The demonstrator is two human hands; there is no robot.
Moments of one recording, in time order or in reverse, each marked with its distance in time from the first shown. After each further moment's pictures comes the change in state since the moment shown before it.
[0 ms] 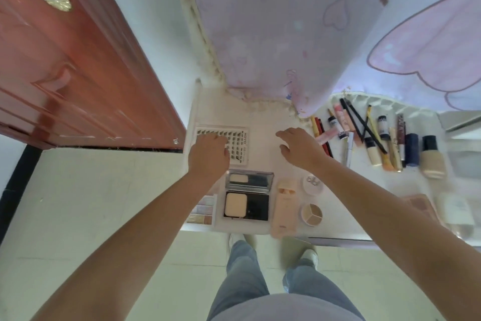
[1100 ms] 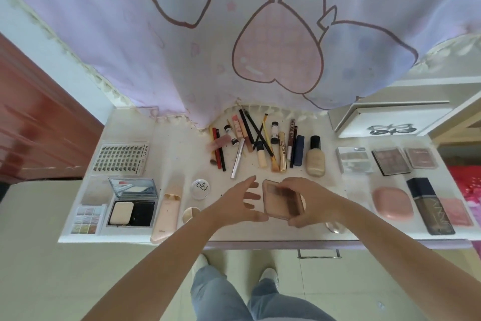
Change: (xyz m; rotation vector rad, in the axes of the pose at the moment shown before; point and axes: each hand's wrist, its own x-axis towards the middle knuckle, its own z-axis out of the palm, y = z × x) left_hand -0.063 0.283 0.098 -0.804 -0.565 0.060; right_hand -0.190 0.245 -0.034 0.309 -0.207 -0.161
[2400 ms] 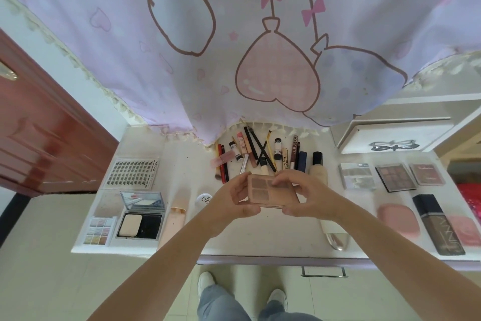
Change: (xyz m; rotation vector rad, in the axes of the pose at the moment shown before) left_hand -0.028 0.029 -0.015 -0.436 0.052 0.227; right_hand 0.001 -0.010 -0.021 0.486 0.150 -0.261
